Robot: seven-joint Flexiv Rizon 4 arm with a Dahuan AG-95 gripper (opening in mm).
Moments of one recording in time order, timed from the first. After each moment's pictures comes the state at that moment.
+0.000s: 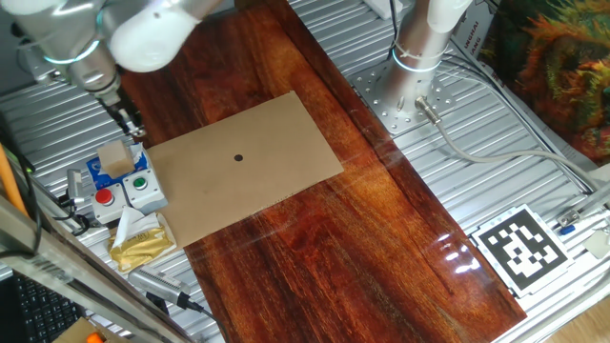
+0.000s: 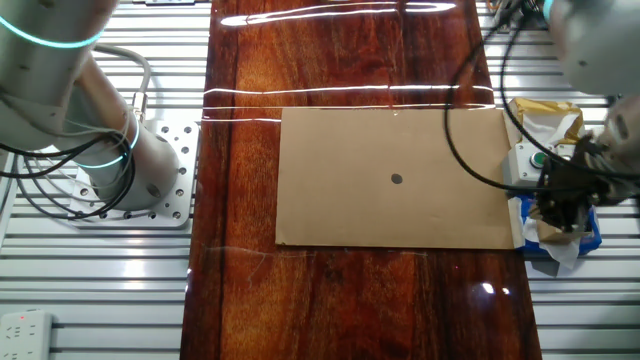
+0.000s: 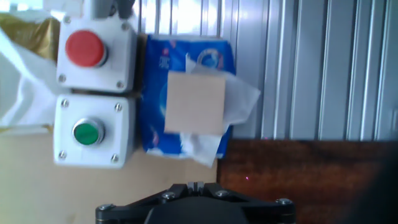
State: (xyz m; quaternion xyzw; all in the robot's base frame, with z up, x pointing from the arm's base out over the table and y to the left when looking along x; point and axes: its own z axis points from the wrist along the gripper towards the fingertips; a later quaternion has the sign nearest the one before) arm 0.709 -0.119 0.120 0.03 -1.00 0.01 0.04
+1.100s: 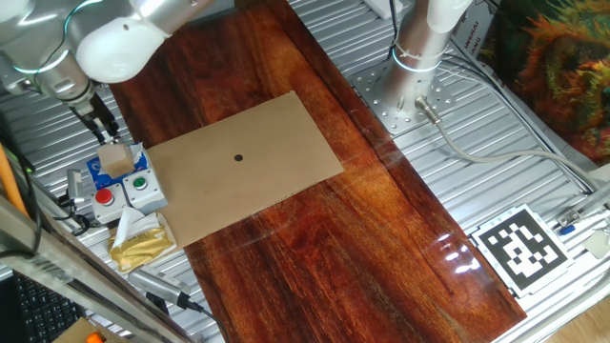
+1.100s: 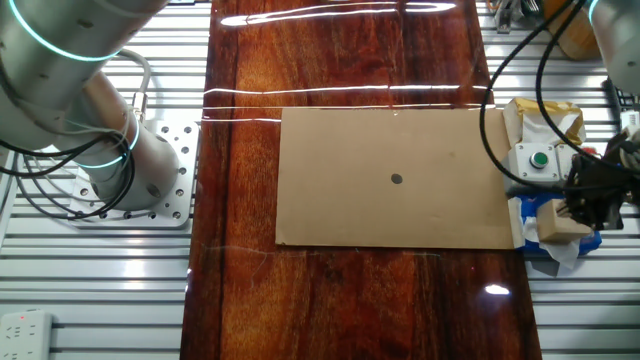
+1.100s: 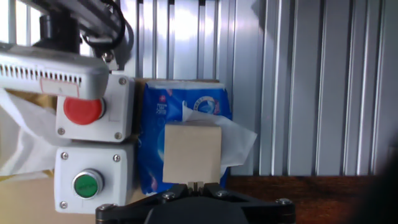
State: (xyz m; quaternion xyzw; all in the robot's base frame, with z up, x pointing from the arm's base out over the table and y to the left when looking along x) arm 0.745 -0.117 0.125 0.02 -1.00 0.01 0.03
